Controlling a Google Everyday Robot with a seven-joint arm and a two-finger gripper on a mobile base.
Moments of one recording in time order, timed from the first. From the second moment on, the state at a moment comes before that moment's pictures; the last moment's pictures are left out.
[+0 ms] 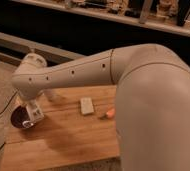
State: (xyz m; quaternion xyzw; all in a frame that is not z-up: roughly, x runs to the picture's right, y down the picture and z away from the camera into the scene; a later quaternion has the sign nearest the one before) arm -0.316 0.057 0.681 -0.28 -0.07 0.49 0.82
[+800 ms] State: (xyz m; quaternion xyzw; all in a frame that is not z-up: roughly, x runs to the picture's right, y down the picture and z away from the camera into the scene) arm -0.363 0.055 0.736 -0.24 -0.07 0.46 0.85
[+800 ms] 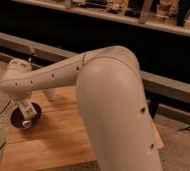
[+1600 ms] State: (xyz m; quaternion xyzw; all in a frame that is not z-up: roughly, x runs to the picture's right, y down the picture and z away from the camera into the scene) arm -0.374 0.088 0.763 -0.24 -0.01 0.44 0.86
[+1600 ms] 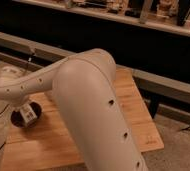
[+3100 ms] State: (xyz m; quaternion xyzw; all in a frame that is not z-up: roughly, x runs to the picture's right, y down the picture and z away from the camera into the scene) arm -0.363 0.085 0.748 -0.22 0.02 0.45 0.87
